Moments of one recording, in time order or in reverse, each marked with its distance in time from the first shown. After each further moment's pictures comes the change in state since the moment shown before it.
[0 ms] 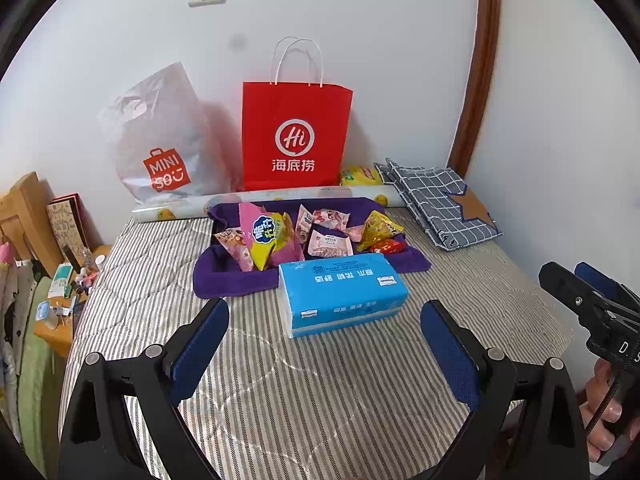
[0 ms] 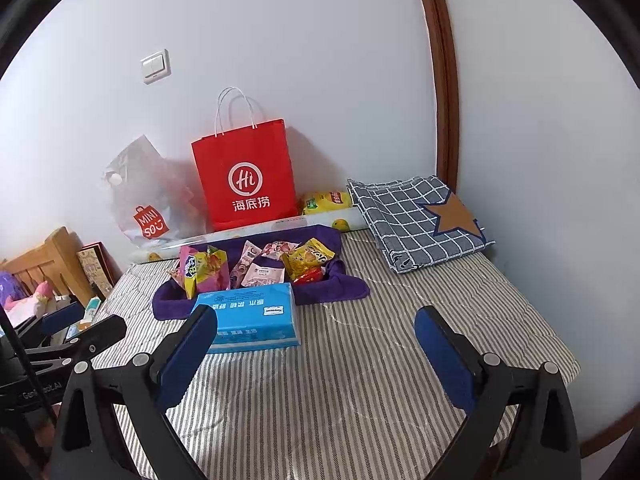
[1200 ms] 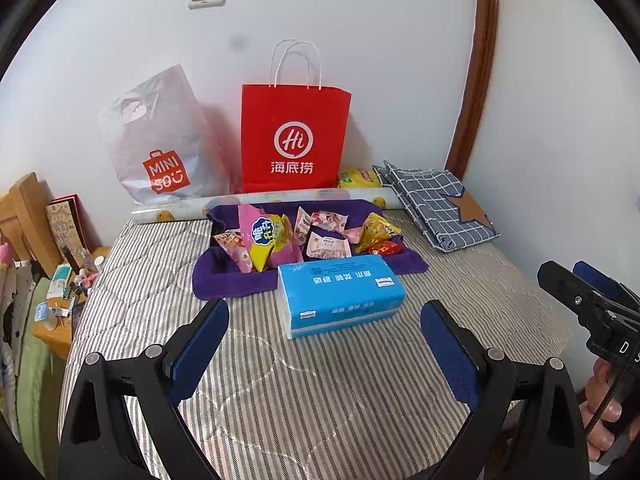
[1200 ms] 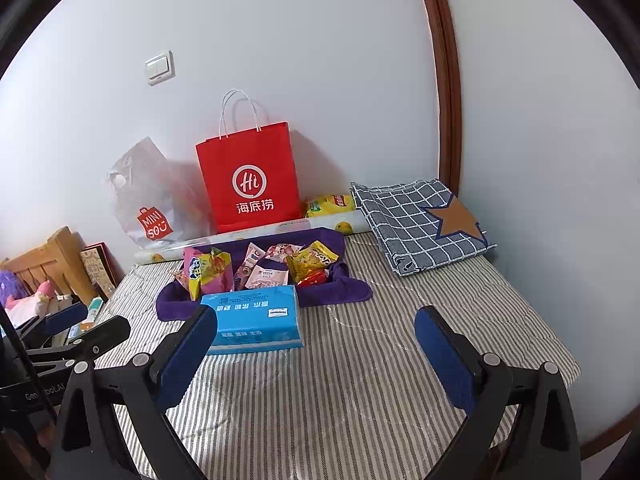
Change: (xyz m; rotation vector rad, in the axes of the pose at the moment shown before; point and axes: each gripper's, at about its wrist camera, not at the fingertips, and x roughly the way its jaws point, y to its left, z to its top) left arm -0.001 -0.001 0.000 0.000 -0.002 -0.001; right arm -0.003 0.003 0.001 -0.004 -0.006 0.007
